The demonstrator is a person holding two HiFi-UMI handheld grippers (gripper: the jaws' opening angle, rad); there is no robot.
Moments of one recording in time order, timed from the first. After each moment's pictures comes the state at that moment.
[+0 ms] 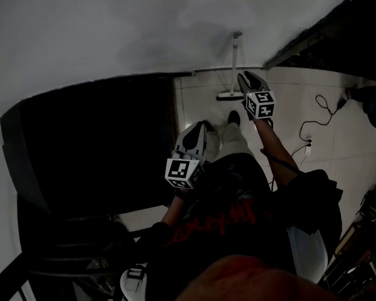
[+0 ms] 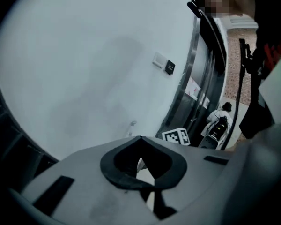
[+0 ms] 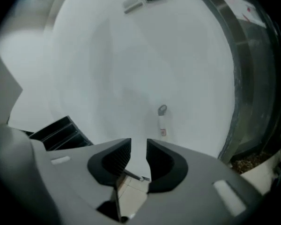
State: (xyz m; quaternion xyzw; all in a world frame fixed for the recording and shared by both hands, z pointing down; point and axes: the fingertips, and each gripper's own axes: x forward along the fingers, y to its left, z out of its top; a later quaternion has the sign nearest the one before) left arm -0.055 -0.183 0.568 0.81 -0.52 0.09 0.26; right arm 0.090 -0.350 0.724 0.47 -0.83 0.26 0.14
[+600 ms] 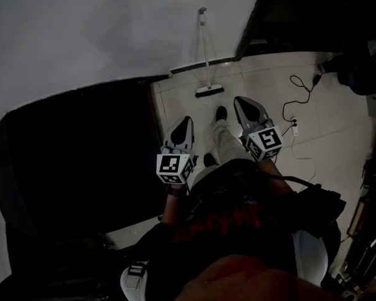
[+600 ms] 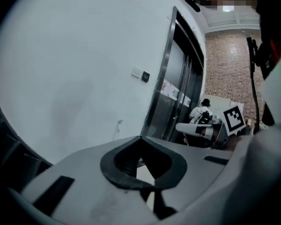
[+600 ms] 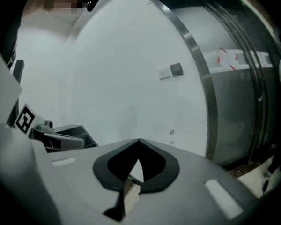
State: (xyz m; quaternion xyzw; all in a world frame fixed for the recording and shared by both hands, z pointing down) left arm -0.059 -0.020 0.555 0.86 -0.47 0.07 0.19; right arm 0.097 -0.052 0.543 0.50 -0.85 0.15 0.05
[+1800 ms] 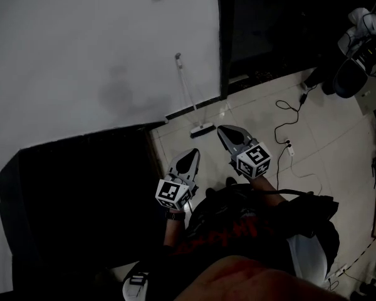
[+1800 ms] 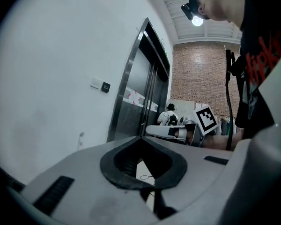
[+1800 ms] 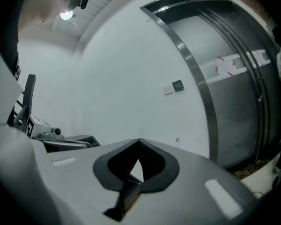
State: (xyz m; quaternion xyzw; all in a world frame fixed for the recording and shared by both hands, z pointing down) left arm 0.027 0.088 0.469 0.94 -0.31 0.02 0.12; right arm 0.117 0.042 0.467 0.47 -0.87 0.15 -0.01
